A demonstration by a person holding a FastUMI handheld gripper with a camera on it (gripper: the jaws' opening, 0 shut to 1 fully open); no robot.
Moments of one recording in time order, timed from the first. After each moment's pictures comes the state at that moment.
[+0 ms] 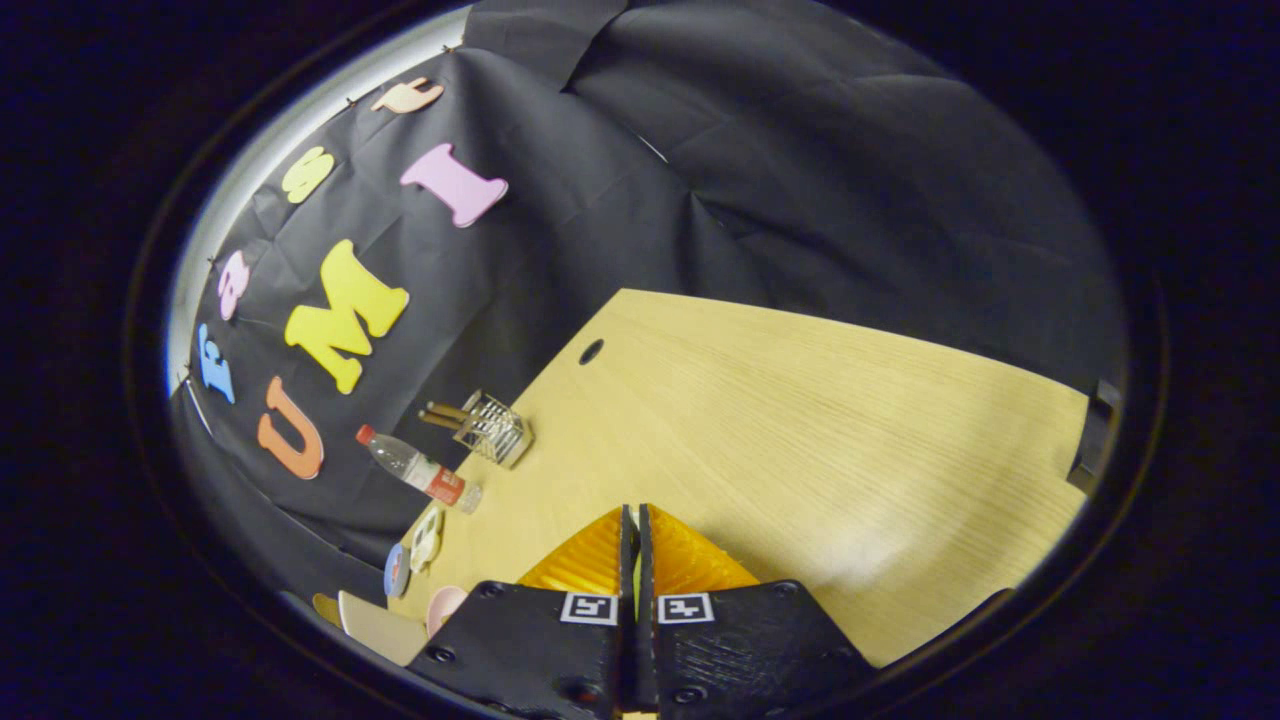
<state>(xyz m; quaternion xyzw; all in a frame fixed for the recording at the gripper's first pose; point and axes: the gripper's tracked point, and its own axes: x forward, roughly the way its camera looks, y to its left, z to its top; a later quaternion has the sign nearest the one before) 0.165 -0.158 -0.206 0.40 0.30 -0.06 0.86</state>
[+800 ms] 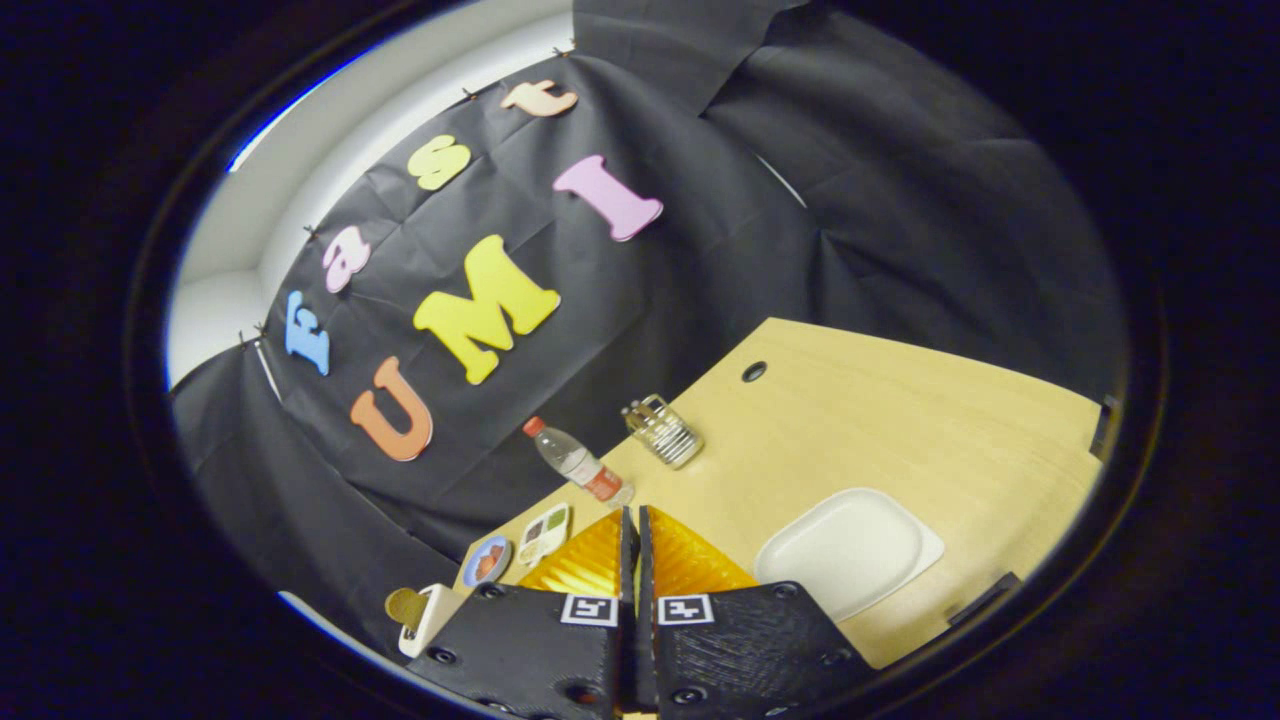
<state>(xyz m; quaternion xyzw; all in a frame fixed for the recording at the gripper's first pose) 0.154 -0.020 -0.083 0.37 0.23 0.06 0.90</state>
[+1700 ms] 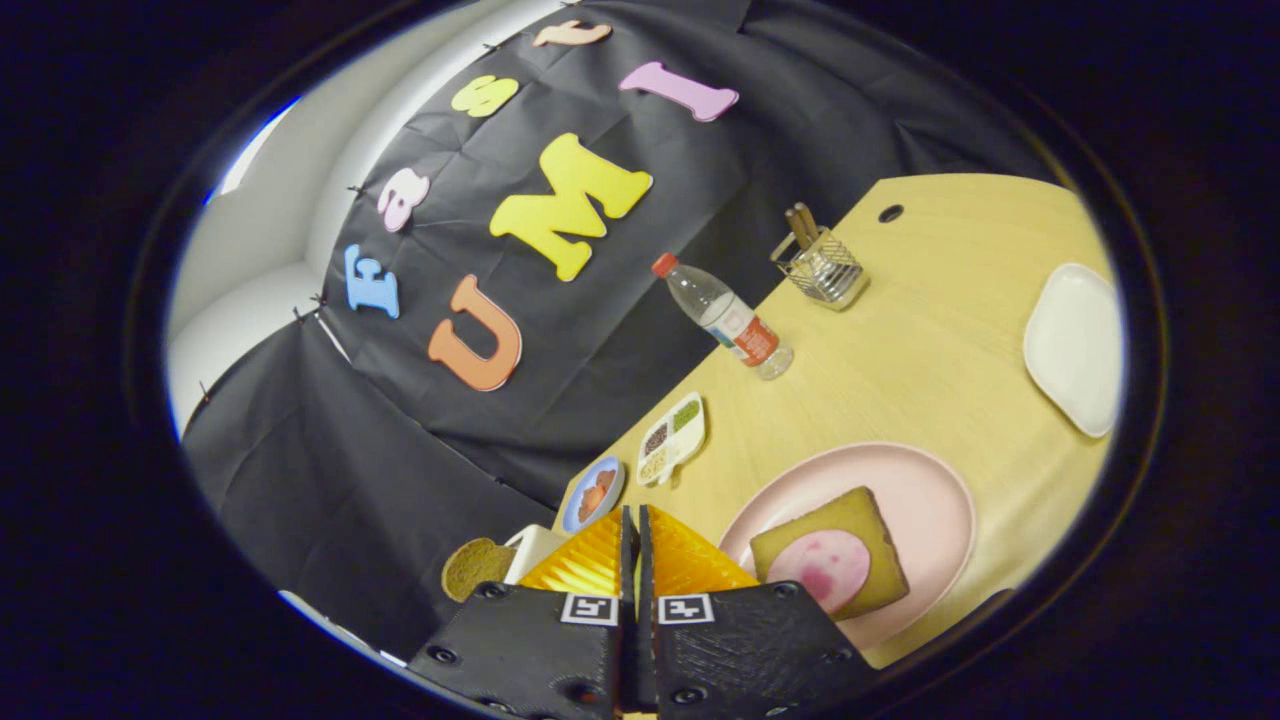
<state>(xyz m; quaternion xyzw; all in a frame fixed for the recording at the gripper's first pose) 0.152 0.182 -0.136 0.43 0.29 0.18 0.84</state>
